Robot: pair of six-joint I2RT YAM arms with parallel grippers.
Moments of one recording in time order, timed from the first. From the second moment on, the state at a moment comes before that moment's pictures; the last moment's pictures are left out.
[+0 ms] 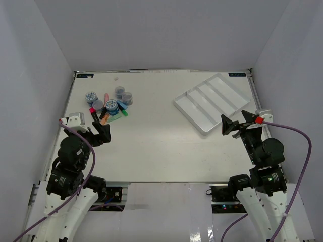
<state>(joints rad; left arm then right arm) -0.32 0.36 0.77 -0.60 -0.27 -0.31 0.25 0.31 0.64 -0.19 -0.04 0.03</state>
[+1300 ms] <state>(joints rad) -0.13 1.76 1.32 -0.39 -0.28 -0.37 0.25 0.63 0.68 -0.29 -0.23 0.15</state>
